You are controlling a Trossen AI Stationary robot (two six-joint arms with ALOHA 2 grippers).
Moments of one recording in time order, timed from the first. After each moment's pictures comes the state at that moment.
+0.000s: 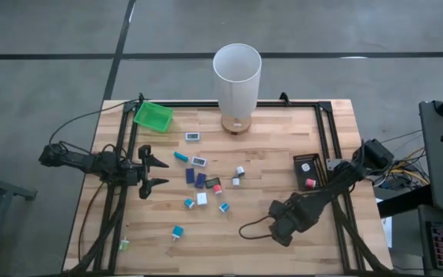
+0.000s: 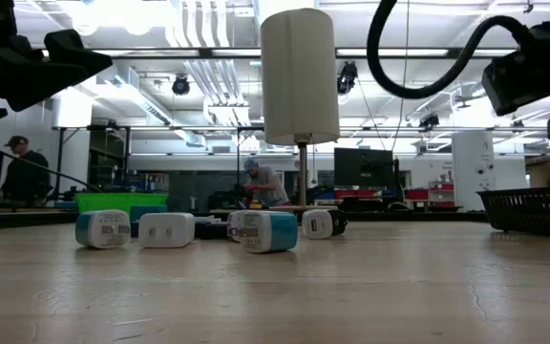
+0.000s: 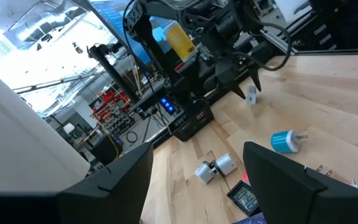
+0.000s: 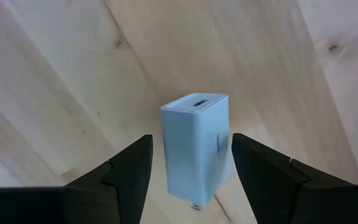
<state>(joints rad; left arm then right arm) -0.24 0.02 0.01 0.03 -0.13 0.68 0.65 1.72 1.04 -0.83 0.03 1.20</state>
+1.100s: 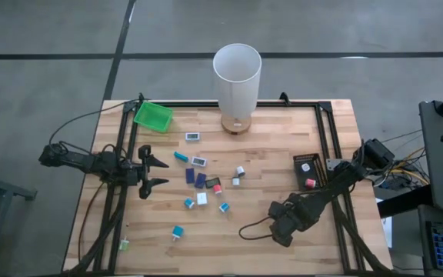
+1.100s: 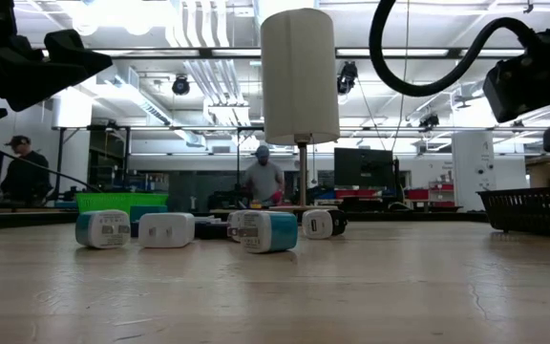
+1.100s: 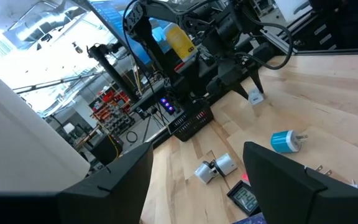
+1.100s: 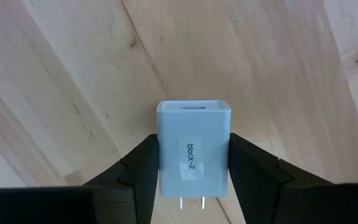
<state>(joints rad) -0.24 0.02 0.01 0.03 -0.13 0.68 0.65 1.72 0.99 -0.74 0.03 1.17</state>
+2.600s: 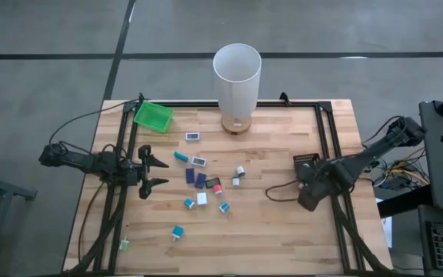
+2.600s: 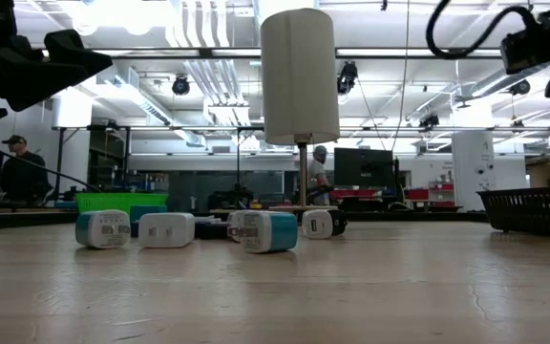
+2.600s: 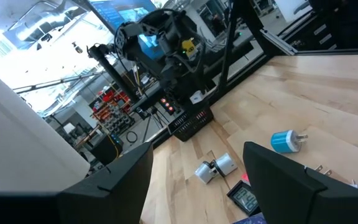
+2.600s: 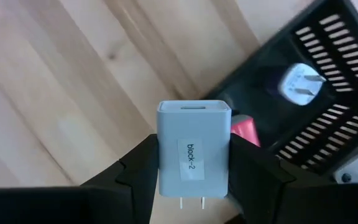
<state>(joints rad) -0.24 0.02 0.01 0.03 -0.13 0.68 0.54 1.11 0.78 -1.18 0.20 1.15</state>
